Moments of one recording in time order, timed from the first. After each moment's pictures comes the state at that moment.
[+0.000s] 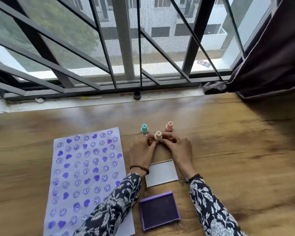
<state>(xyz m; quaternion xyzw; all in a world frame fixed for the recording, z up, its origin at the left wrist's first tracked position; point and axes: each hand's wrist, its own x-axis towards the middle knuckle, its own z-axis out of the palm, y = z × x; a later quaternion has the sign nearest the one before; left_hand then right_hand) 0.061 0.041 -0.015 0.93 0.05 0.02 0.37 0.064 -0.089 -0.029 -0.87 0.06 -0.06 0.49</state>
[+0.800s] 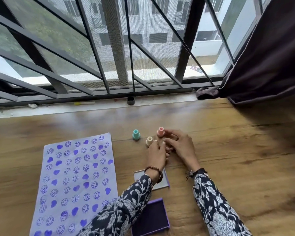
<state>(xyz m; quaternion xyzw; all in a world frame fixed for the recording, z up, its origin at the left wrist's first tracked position) 0.065 -0.029 -0.019 0.77 0.15 -0.10 0.62 0.092 -0.133 -0.024 -0.86 0.04 -0.01 0.51</state>
